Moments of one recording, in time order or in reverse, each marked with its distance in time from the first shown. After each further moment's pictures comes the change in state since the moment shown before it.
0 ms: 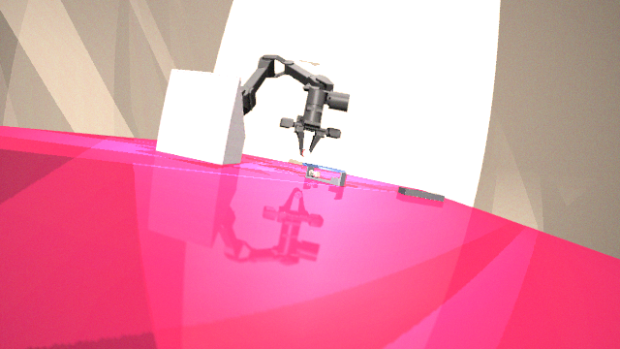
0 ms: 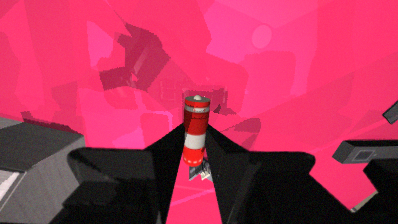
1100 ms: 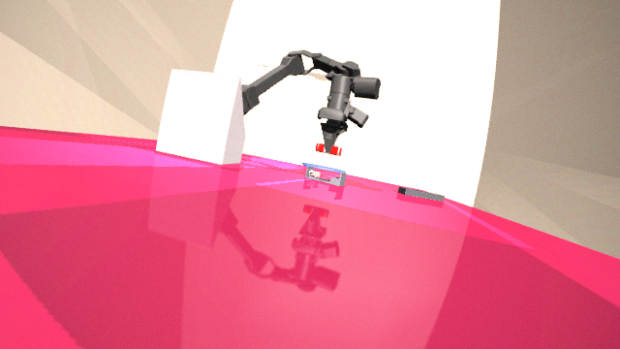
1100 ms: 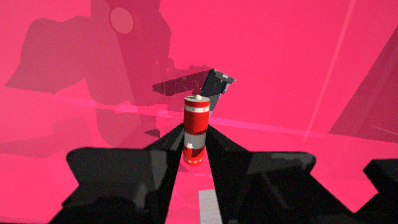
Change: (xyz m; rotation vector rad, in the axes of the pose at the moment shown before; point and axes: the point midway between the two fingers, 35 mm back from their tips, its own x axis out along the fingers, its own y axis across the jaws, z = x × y) arm -0.022 -0.045 -0.115 1.926 0.005 -0.011
